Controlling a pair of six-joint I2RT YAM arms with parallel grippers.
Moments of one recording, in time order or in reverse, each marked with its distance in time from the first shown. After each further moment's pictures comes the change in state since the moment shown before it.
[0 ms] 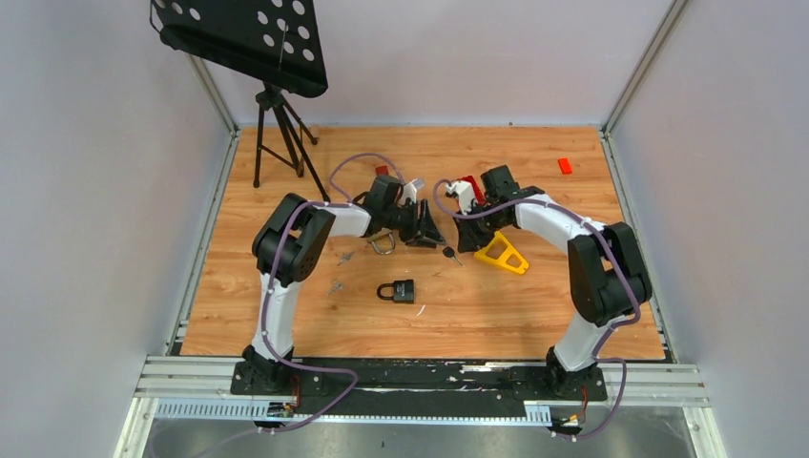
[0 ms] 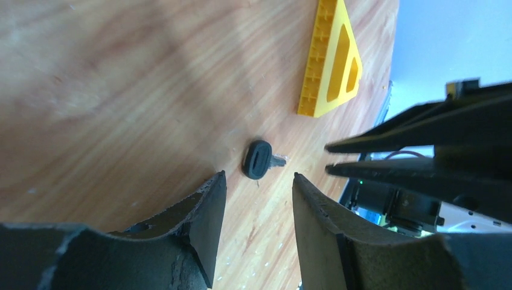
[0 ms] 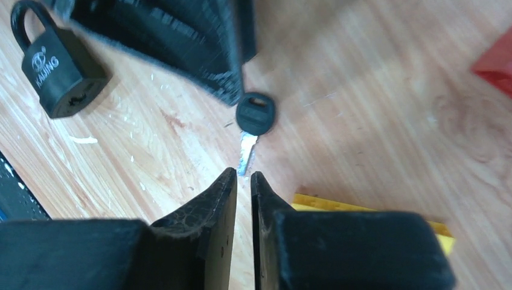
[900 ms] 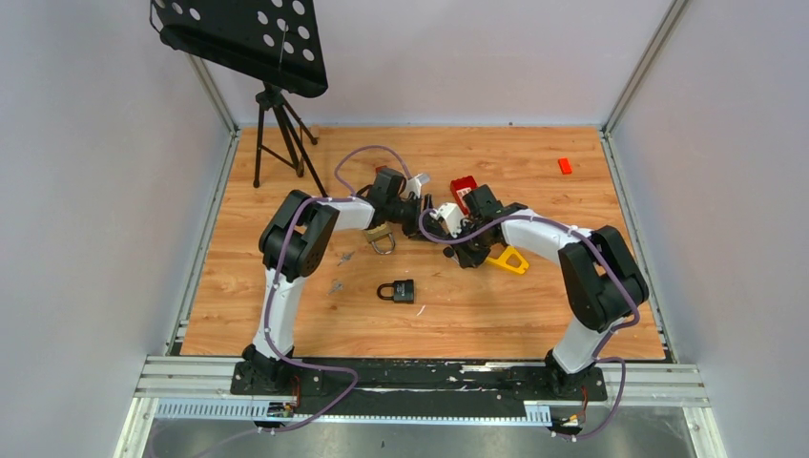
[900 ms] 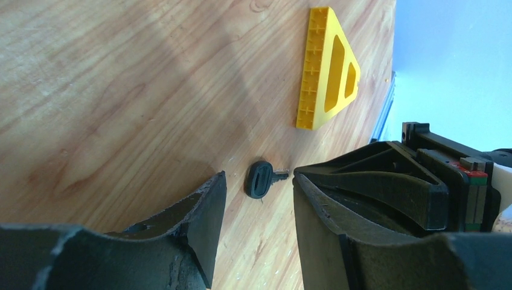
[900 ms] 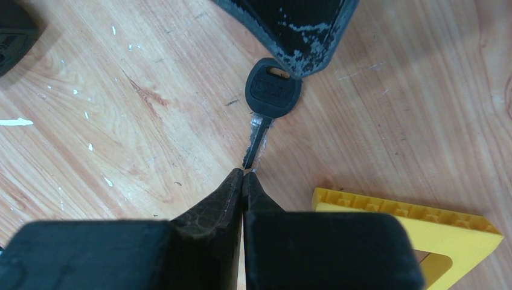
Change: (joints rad) left arm 0.005 0.068 0.124 -0.070 0.038 0.082; right arm 0.137 -0.024 -0.129 0.041 0.225 -0.035
